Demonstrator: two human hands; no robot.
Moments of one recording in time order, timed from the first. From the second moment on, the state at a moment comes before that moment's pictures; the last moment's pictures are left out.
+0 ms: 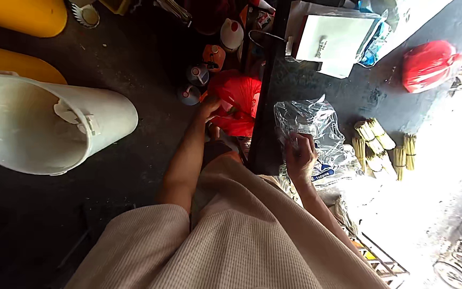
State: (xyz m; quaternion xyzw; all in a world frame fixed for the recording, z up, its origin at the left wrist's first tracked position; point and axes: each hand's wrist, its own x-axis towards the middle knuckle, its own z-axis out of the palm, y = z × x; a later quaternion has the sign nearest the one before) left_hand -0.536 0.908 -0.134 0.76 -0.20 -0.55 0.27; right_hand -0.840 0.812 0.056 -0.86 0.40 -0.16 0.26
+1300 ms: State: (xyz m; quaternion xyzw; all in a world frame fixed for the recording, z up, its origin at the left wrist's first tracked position) left_hand -0.493 1.033 -0.009 0.68 0.10 -0.23 0.69; right_hand -0.691 0.796 0.200 -0.73 0.25 -0.43 0.47
